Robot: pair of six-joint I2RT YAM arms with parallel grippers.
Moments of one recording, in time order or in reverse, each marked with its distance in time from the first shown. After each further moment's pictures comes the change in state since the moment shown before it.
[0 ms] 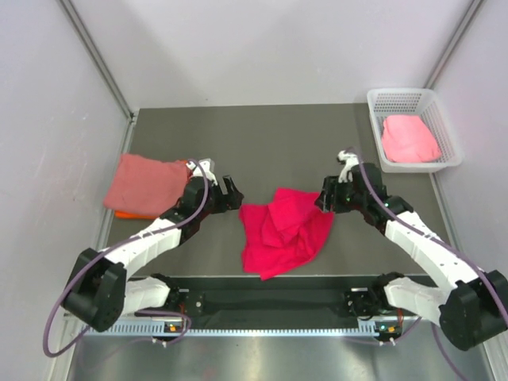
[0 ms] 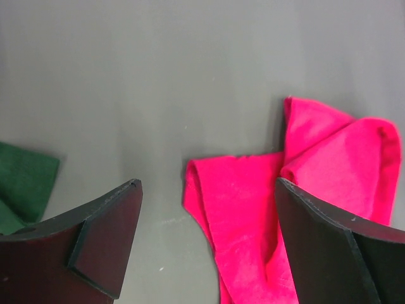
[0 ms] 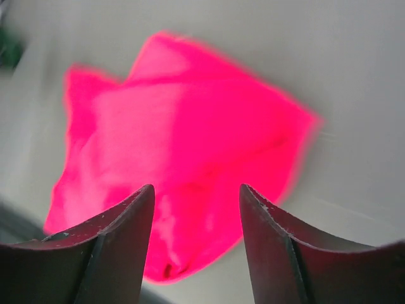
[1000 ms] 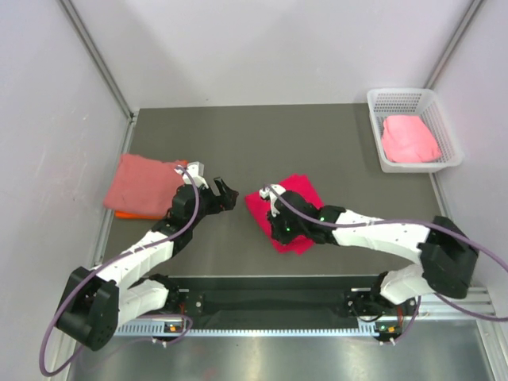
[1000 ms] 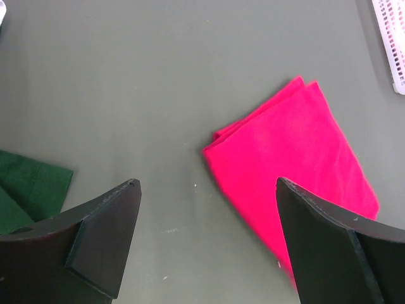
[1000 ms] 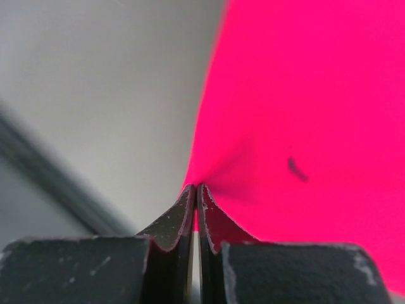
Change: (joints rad) left arm 0.034 -0.109 -0.101 0.119 0.011 0.004; right arm 0.644 0.382 0.106 0.089 0.173 -0.005
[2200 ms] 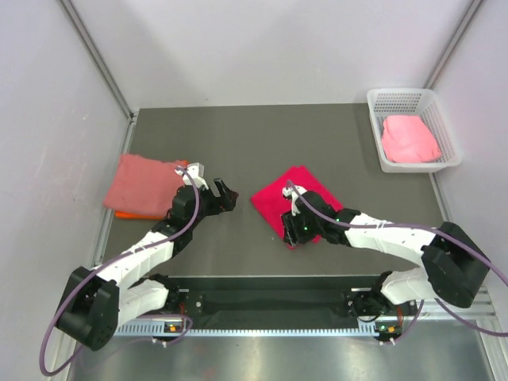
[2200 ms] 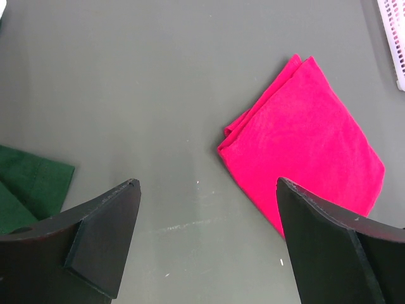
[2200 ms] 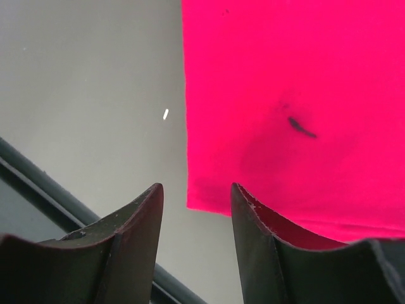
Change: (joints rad) left arm 0.000 0.000 -0.010 0.000 0.000 0.000; right arm -0.153 -0.127 -0.165 0.055 -0.094 0.024
